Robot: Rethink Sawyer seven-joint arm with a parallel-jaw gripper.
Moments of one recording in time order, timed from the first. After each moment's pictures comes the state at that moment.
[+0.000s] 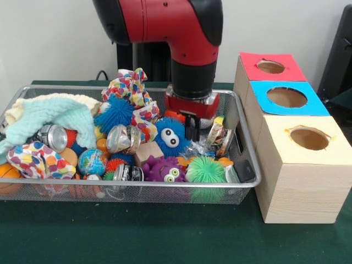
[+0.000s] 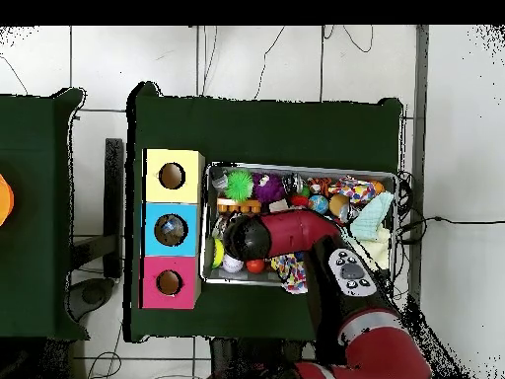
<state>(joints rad) -0.39 -0.52 0.24 1.68 -0.45 0.44 2.31</state>
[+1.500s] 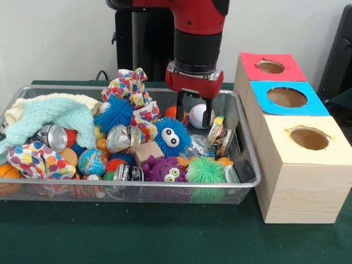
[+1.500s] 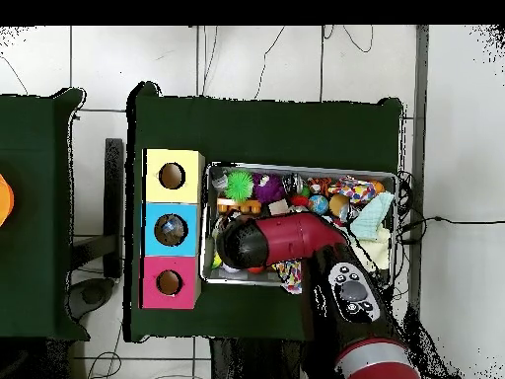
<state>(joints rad) -0.35 -0.63 0.21 1.74 -0.43 0.44 2.31</state>
